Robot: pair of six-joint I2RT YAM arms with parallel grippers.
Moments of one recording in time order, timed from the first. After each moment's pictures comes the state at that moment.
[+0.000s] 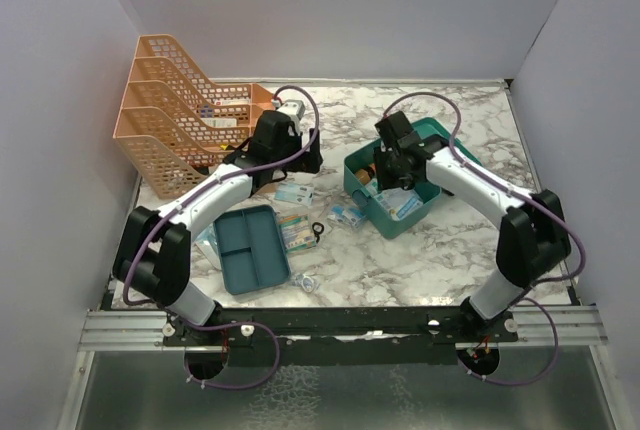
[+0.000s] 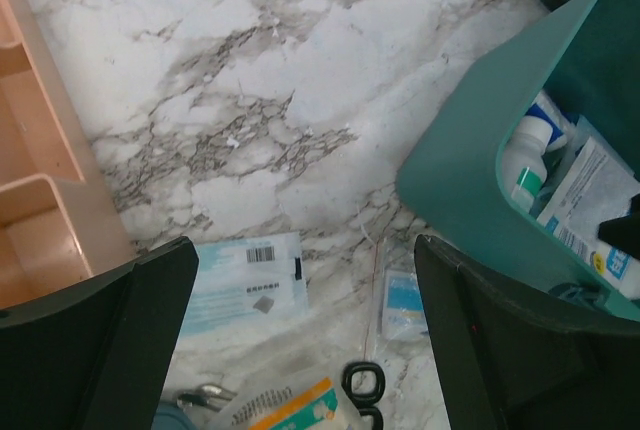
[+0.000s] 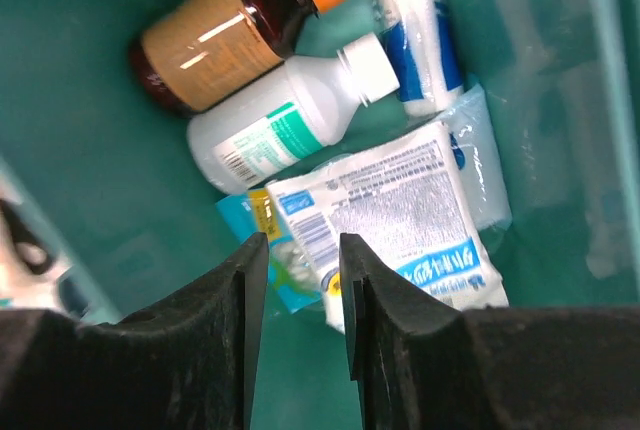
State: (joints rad) left arm -0.49 1.55 1.10 -0.14 0.04 -0.31; right arm 0.54 1.69 1.28 -0.70 0.13 0.30
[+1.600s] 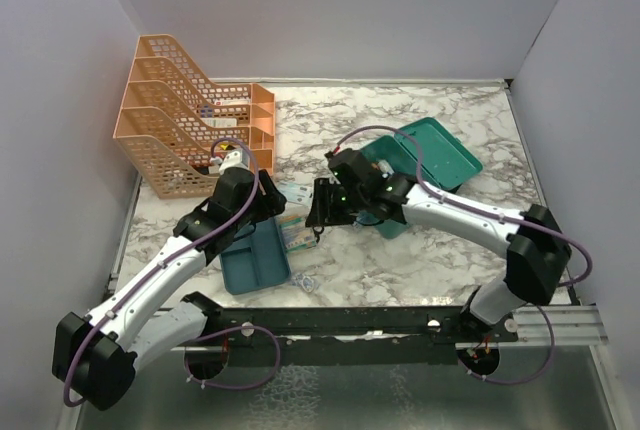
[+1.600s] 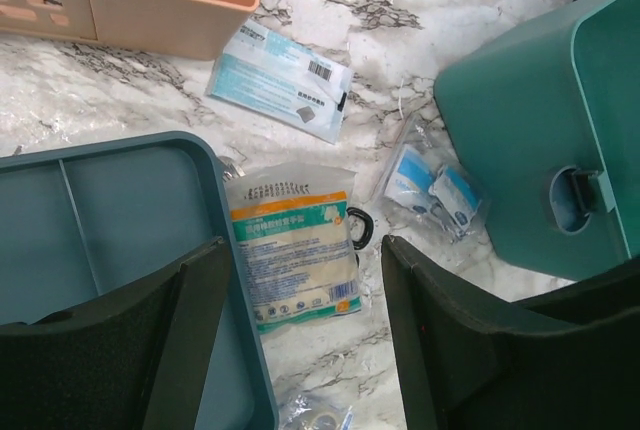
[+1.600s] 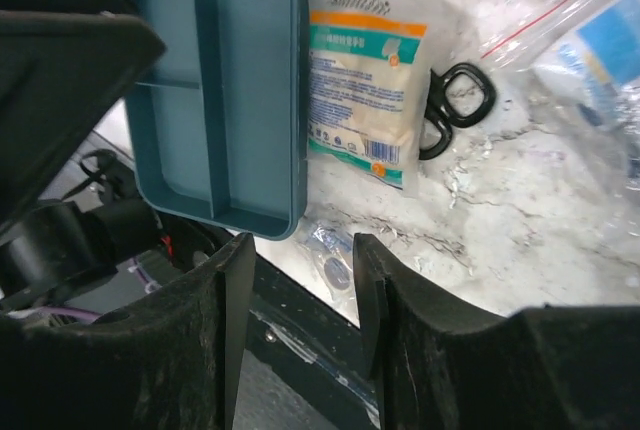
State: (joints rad) left arm -0.53 0.93 0.68 -0.39 -0.15 -0.75; right arm 0.89 1.53 1.17 -0.43 -0.14 0.77
